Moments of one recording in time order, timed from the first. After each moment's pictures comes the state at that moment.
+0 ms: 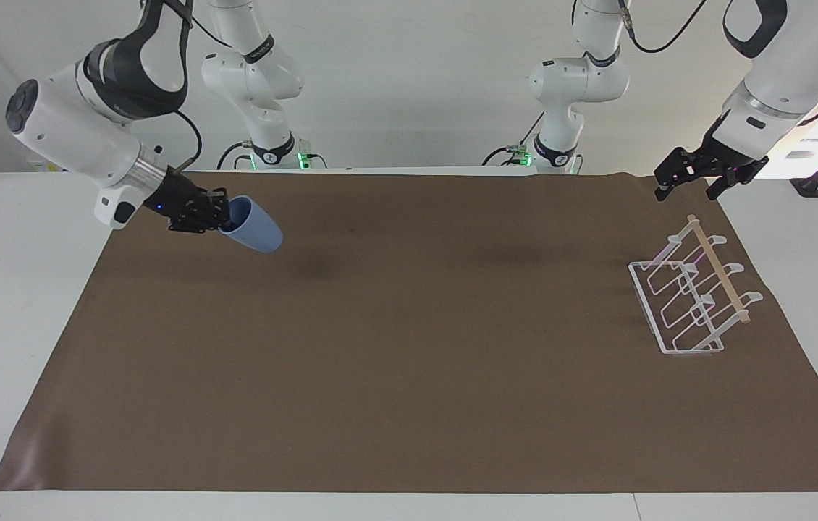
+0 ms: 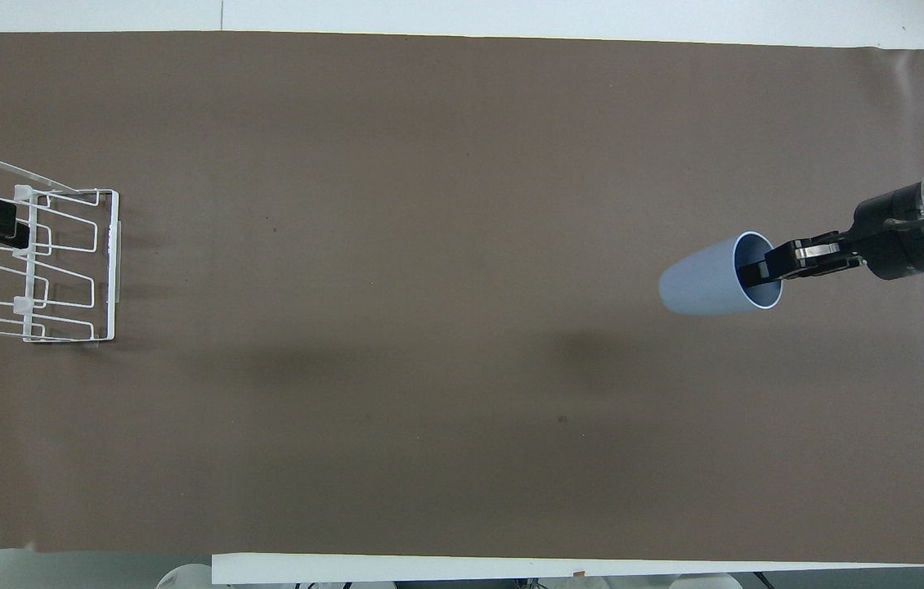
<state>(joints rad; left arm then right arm) -0.09 -0.04 0.01 -1.60 -0.03 1.49 -0.08 -0.05 -0.04 -0.02 -1.87 0.60 1.60 -0.27</state>
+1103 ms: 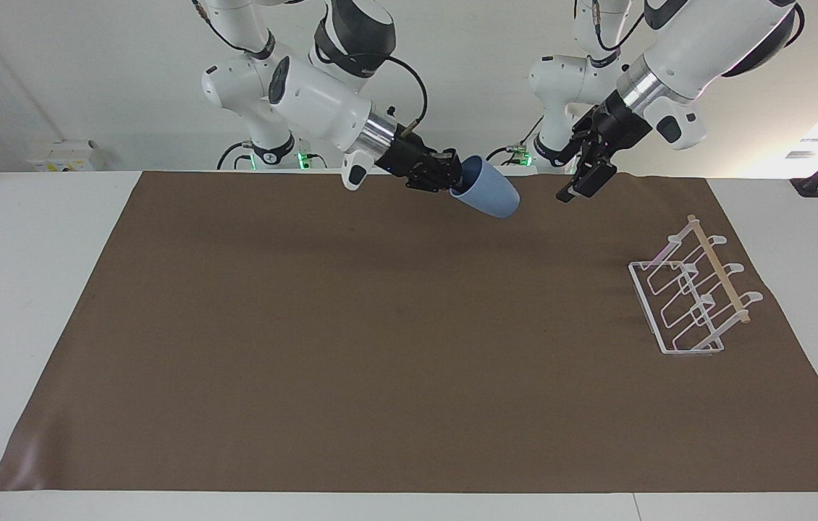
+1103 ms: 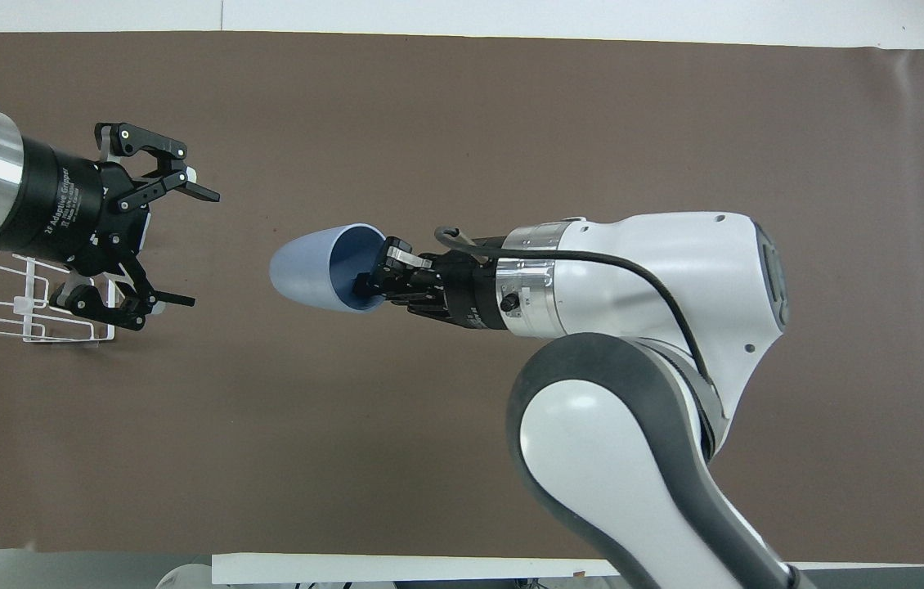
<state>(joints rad) -0.33 -0.04 0.00 -1.60 -0.41 1.57 -1.62 0.61 0.01 -0.01 -1.93 1.05 2.33 0.41</state>
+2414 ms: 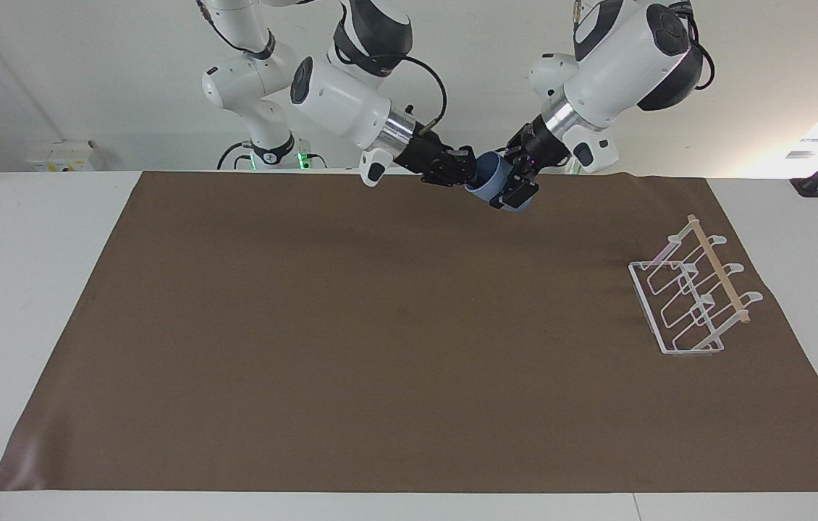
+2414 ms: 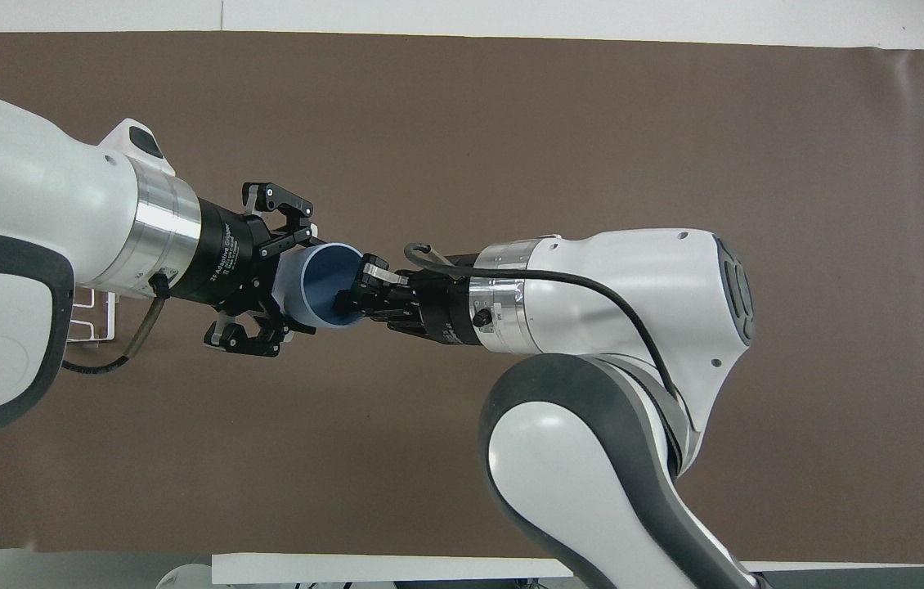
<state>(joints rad) -0.47 -0.06 -0.01 -1.78 -0.46 1.76 -1.67 0.62 0.02 0.01 -1.93 1.06 2.33 0.43</state>
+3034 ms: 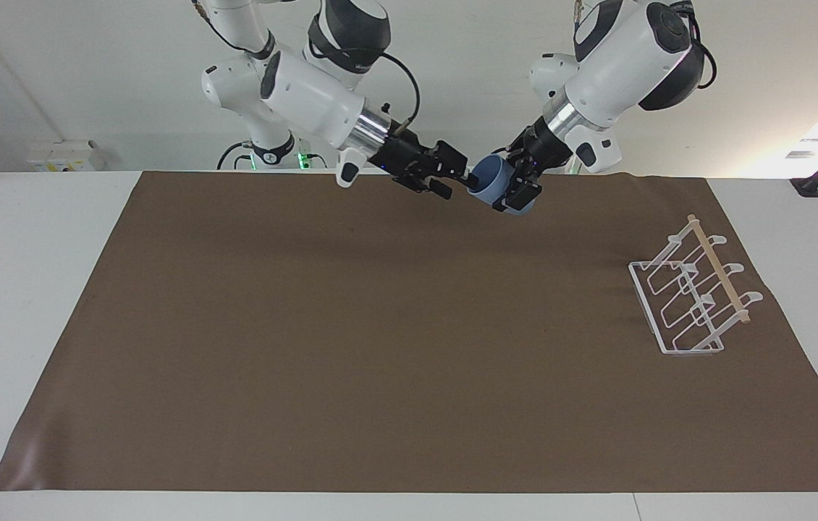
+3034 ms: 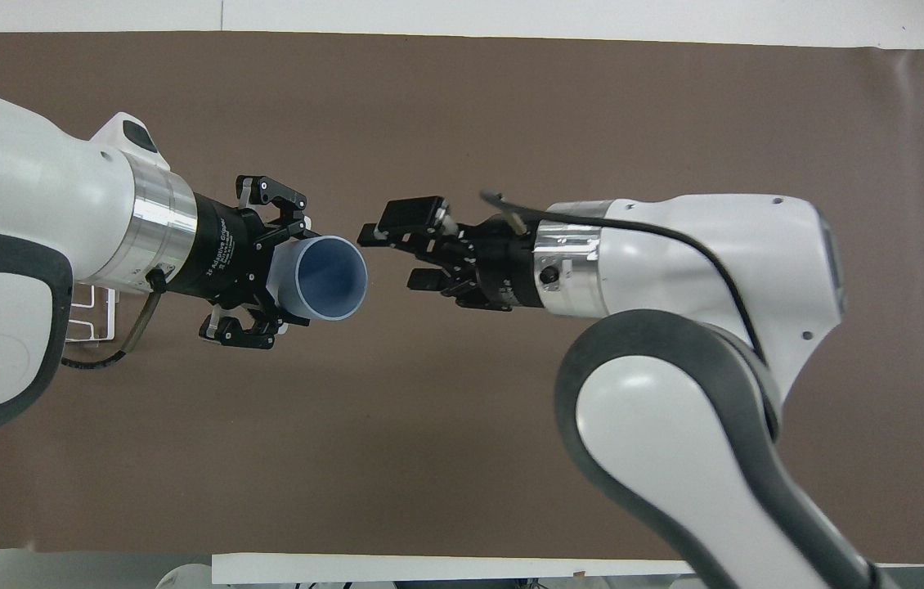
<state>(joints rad) -0.46 -0.06 0.00 -1.77 -0.35 1.77 -1.67 0.45 -0.04 -0.01 -1.91 1.04 2.24 0.44</state>
